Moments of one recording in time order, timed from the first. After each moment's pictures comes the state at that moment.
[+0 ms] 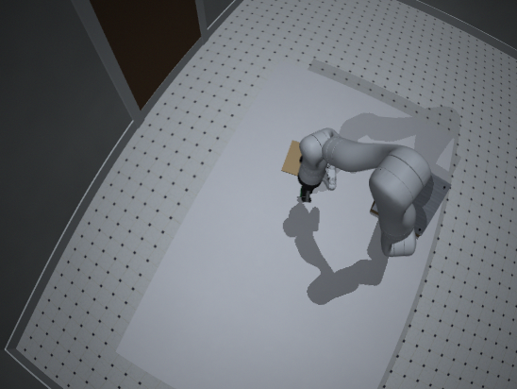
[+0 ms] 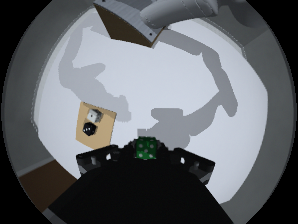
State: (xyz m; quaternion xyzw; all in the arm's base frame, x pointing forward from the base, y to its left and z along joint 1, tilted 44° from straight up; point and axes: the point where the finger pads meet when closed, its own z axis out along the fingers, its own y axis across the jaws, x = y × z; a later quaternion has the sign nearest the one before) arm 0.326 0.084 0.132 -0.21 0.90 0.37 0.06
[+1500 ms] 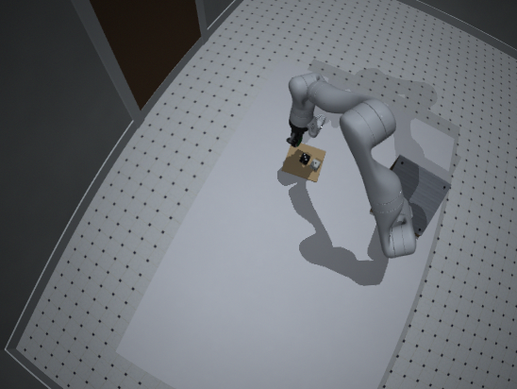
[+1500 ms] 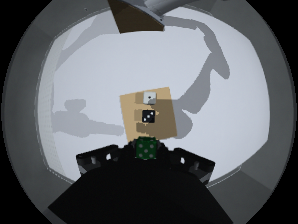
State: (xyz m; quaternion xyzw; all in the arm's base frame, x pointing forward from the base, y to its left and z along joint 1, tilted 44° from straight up) arm 0.446 -0.025 0.016 0.00 0.93 0.38 -0.02
